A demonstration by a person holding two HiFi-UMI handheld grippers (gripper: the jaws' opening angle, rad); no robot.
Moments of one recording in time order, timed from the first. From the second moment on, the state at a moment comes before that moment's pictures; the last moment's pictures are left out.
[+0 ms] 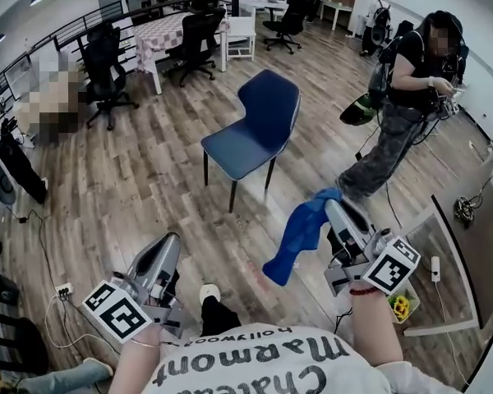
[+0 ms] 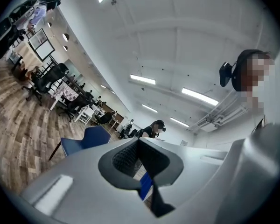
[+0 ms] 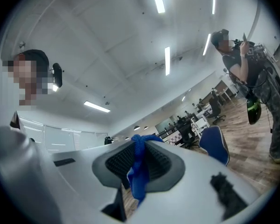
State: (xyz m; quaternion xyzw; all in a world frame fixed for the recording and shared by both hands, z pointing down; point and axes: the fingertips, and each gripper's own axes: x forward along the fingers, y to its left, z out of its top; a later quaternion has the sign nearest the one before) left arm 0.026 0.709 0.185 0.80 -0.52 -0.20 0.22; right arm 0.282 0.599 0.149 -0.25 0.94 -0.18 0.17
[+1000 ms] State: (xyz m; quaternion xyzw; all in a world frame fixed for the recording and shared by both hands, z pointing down) left arm -0.160 0.488 0.131 0.87 -0.44 -0.17 0.15; right arm 0.103 0.424 0.091 -0.31 0.91 -0.12 0.24
